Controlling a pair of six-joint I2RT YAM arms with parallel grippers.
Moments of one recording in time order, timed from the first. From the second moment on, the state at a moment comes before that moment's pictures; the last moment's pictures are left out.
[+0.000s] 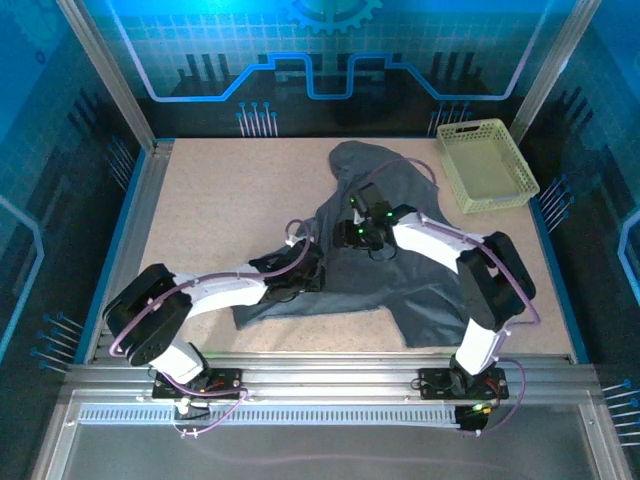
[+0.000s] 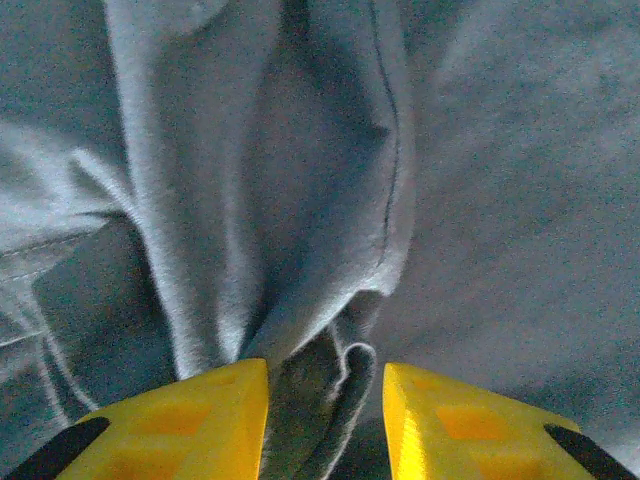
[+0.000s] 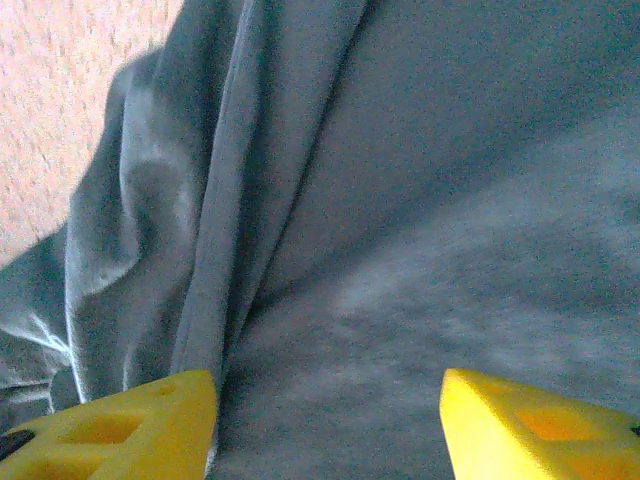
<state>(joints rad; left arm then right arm) -0.80 1.56 0.79 -0.19 -0.16 -0.74 0.55 1.74 1.17 -0.45 -0.11 0.56</state>
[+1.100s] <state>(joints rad) -0.86 1.69 0.97 -0.39 -0.34 -0.72 0.46 1.53 0.96 -0.44 -0.11 0.56</state>
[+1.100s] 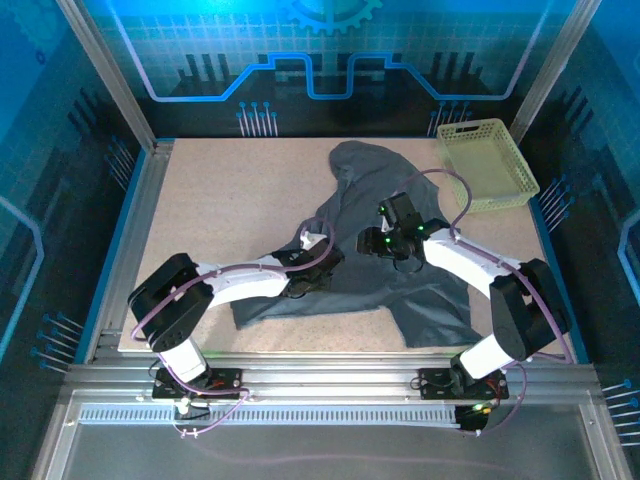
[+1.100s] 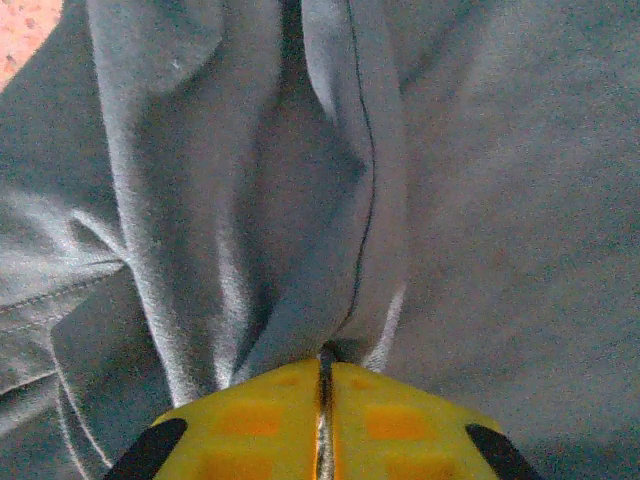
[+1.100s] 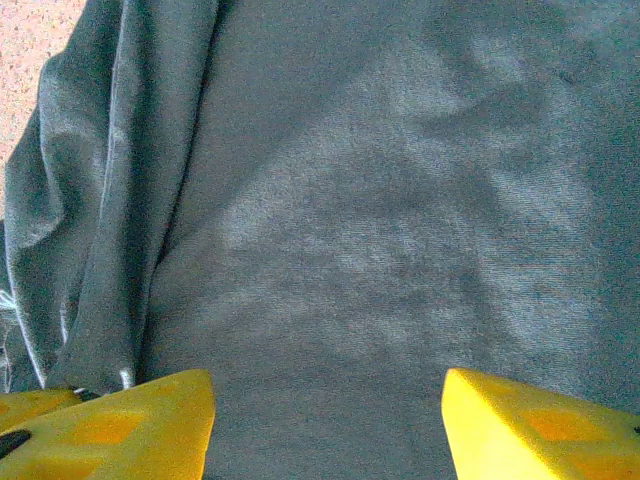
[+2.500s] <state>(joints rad) -0.76 0.96 0.55 -0.35 -0.53 -0.85 0.27 2.10 1.55 -0.60 -0.03 0.52</state>
